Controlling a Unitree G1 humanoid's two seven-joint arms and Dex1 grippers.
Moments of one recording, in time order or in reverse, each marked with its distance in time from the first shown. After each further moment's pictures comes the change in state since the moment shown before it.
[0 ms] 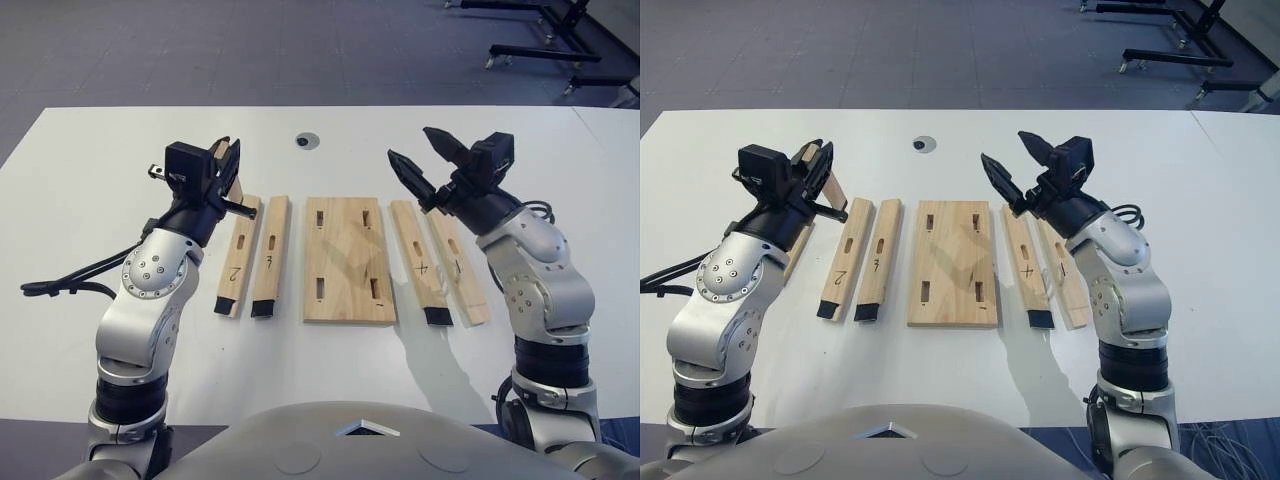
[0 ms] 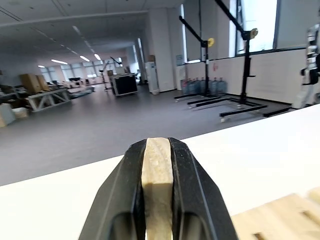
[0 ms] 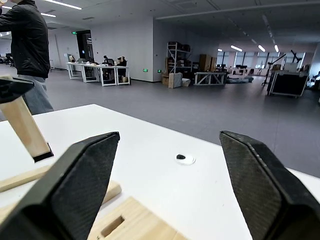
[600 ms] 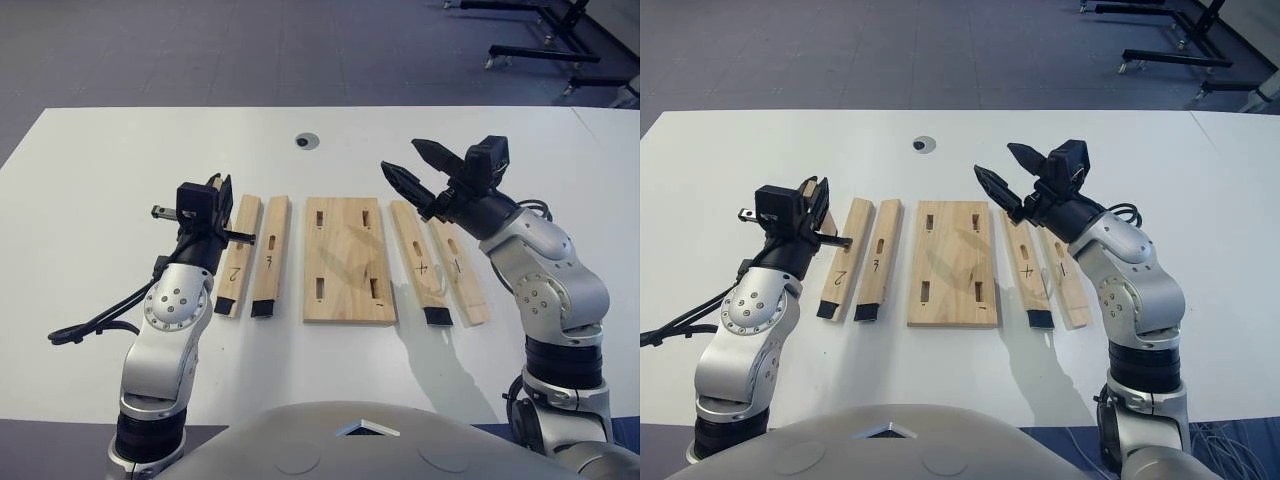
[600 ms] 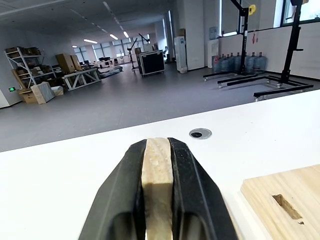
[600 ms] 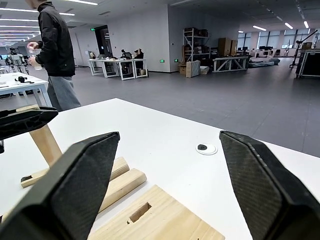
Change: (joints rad) left arm 0.162 -0.108 -0.085 -0.031 0.181 0.003 0.057; right arm -0.025 -0.050 -0.024 -0.022 0.120 0.123 0.039
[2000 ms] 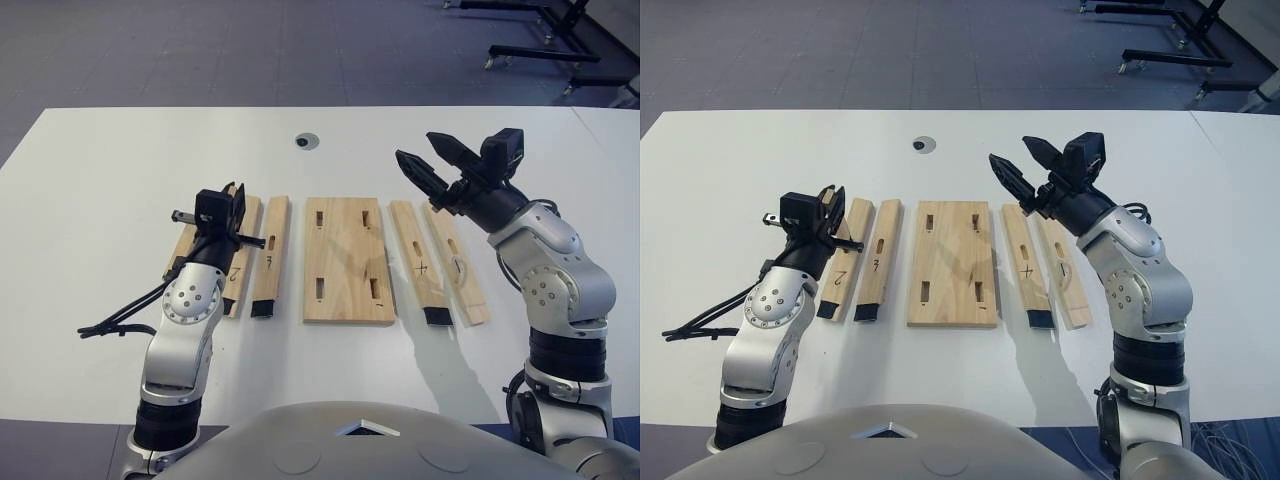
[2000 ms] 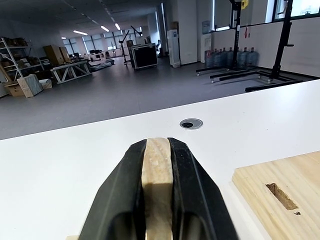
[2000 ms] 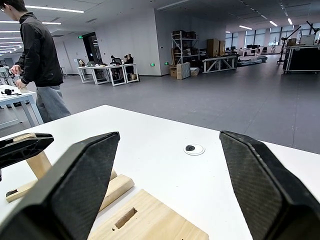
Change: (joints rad) left arm -0.006 -0.068 -0.001 0.147 0.050 -0.108 -0.051; right arm -0.026 -0.002 -0.051 0.065 0.020 -0.002 -0.009
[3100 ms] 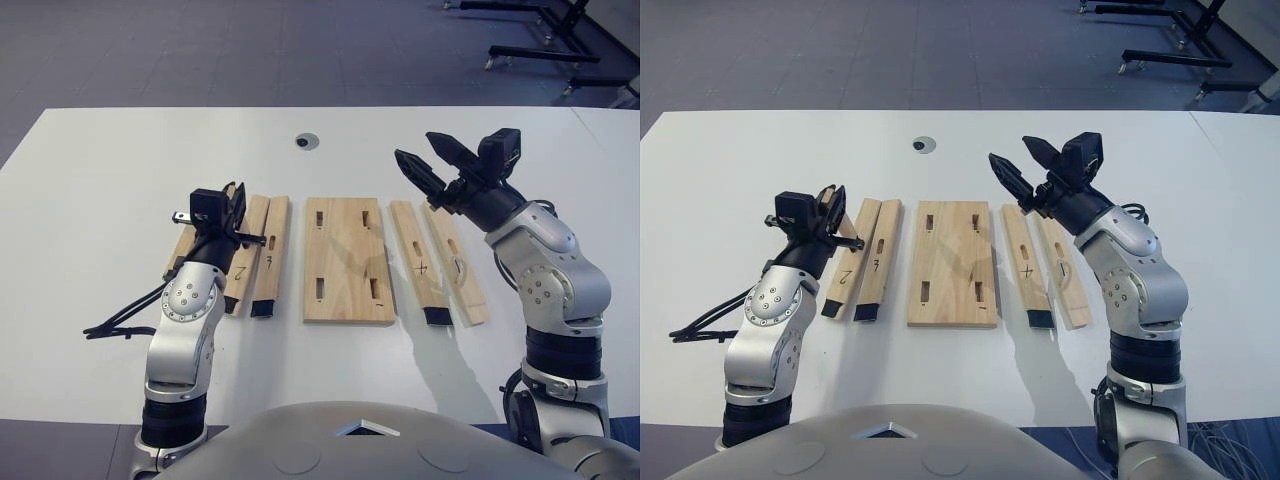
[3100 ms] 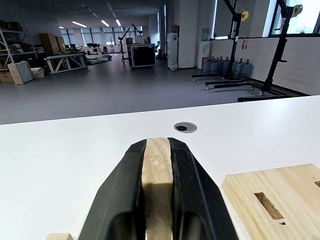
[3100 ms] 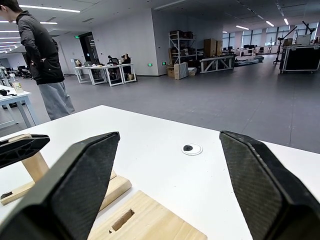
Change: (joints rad) left arm -0.004 -0.059 0.048 0.017 -0.072 -0.010 -0.048; right arm -0.007 0.013 0.007 0.012 -0.008 -0.010 -0.011
